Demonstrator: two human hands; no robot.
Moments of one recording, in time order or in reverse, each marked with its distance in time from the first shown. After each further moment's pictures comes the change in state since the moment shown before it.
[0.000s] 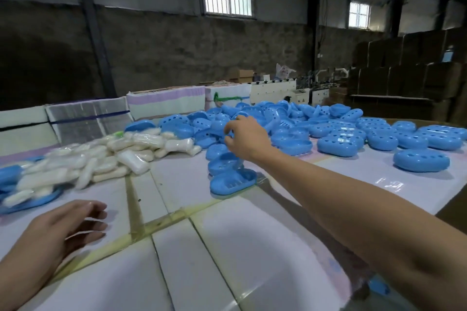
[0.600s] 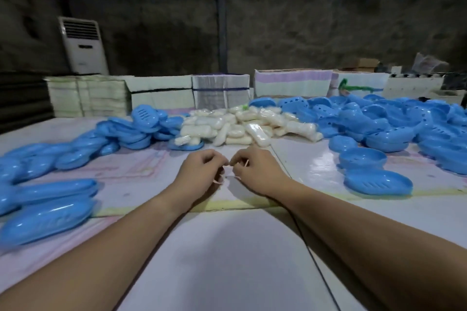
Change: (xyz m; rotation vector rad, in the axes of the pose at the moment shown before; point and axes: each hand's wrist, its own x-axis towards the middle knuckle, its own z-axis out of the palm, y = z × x) left_hand -0.010 0.011 -0.025 0.258 0.177 0.195; right_hand -0.061 -0.215 0.100 0.559 -0.359 -0.290
